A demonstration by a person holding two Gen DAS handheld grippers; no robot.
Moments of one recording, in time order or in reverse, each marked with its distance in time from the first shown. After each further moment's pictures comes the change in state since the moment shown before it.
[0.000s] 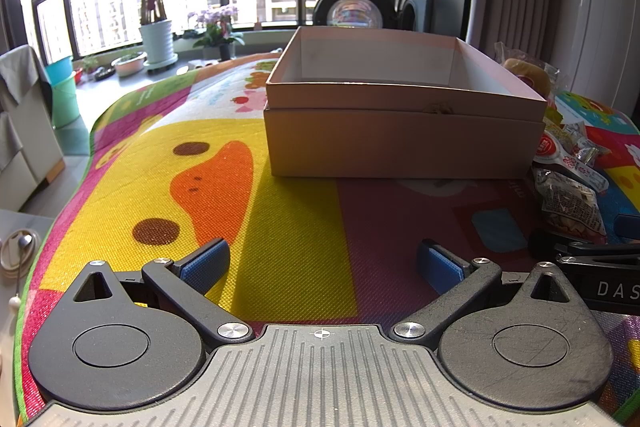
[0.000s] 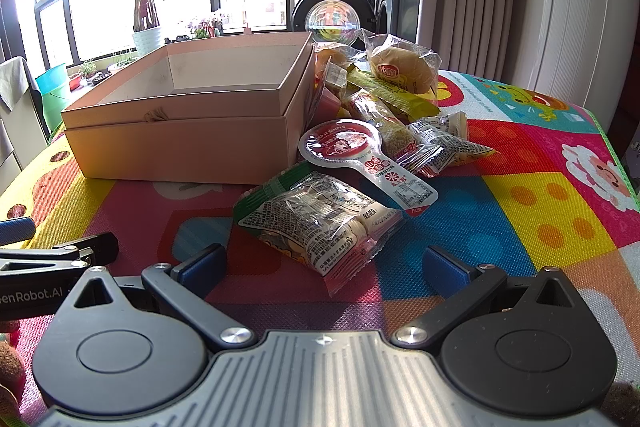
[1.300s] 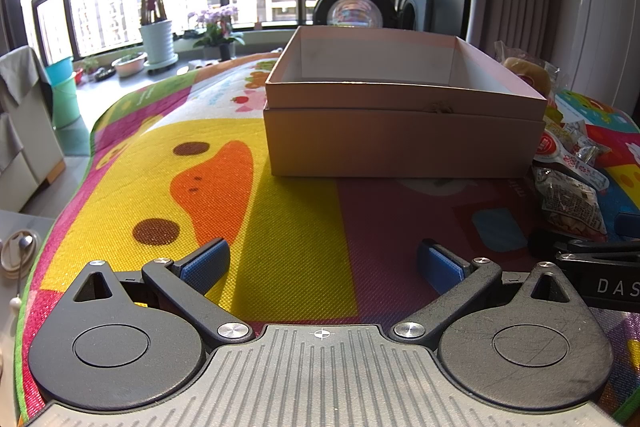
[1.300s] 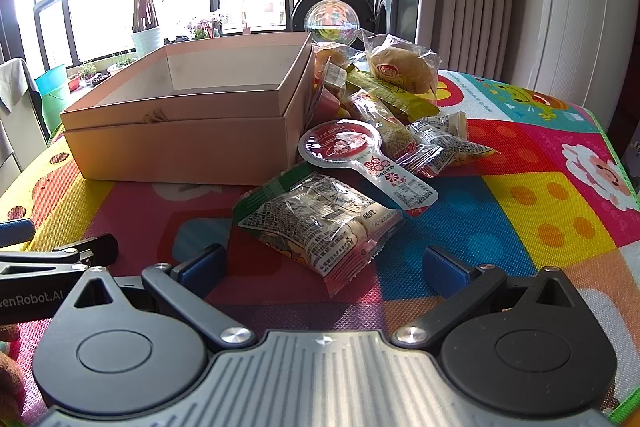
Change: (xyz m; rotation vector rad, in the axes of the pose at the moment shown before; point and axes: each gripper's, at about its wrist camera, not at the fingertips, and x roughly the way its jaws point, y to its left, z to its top) left arm 0.002 -0.002 -0.004 0.038 -0.002 -0.065; right arm 0.000 0.000 0.000 0.005 0.000 -0.001
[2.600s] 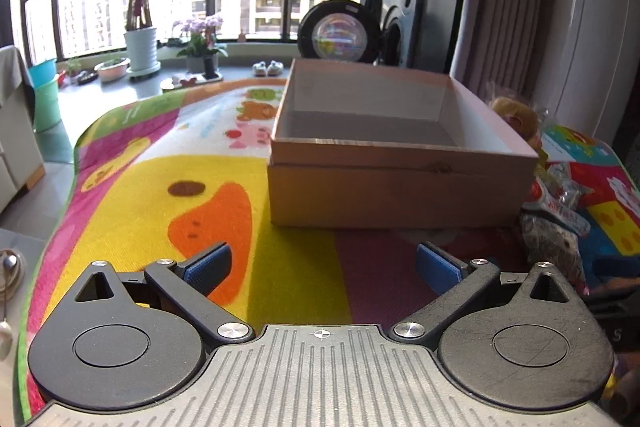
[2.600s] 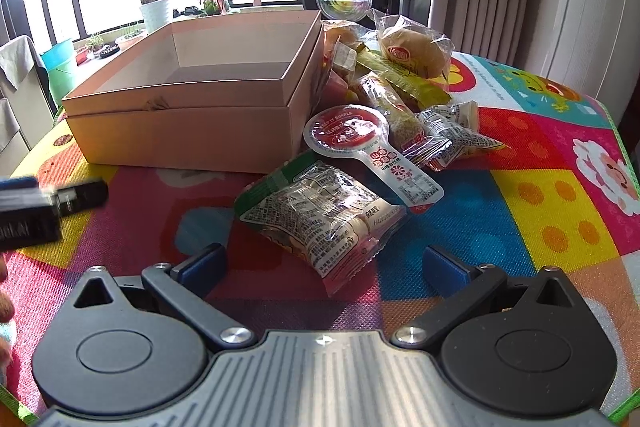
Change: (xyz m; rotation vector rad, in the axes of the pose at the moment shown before) left arm -0.004 0.021 0.035 0.065 -0.072 -0.250; right arm 0.004 0.000 0.012 -0.029 0.112 0.025
